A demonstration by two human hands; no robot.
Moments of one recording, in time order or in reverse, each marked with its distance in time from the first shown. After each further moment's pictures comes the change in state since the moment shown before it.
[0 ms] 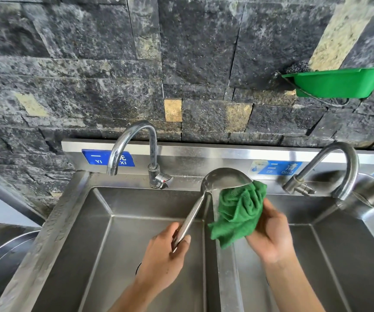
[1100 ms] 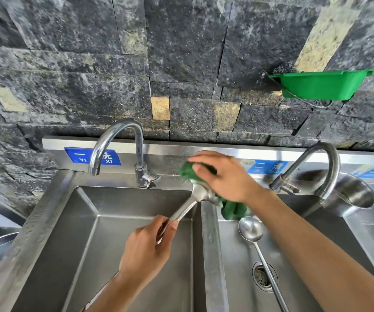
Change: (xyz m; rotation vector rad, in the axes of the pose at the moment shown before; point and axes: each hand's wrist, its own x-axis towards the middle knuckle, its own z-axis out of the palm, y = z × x) left_hand 0.013 0.000 0.000 0.257 0.187 0.109; right_hand 0.052 -0.034 0.084 -2.129 -0.427 -0.640
